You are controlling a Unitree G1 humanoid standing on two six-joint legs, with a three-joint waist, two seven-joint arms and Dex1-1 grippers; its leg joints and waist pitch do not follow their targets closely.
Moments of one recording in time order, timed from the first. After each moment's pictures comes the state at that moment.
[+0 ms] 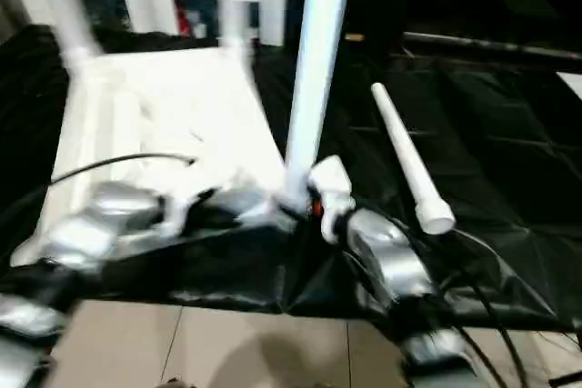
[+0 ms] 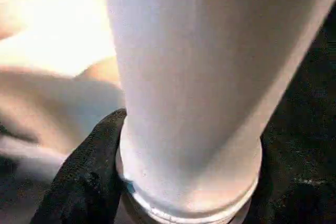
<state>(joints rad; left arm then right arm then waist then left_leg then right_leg) -0.62 0.28 -0.27 0.51 0.02 0.38 -0.90 -0.54 -0.08 0.06 0.66 0.12 0.13 0.37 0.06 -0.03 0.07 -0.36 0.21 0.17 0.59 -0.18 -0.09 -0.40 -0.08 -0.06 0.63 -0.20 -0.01</state>
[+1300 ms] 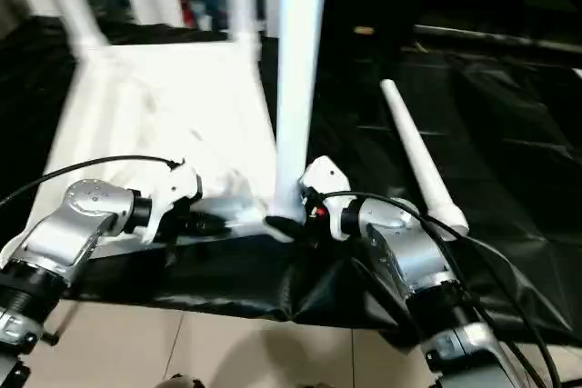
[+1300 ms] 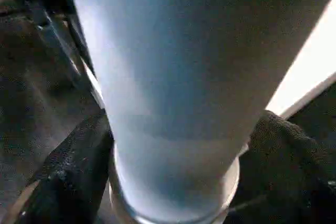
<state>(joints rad) -0.54 0.48 -0.28 0.41 -0.05 0.24 -1.26 -0.47 -0.34 0.23 0.36 0.15 0.19 0.94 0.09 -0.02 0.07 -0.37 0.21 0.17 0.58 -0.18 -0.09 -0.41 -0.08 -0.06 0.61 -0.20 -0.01</state>
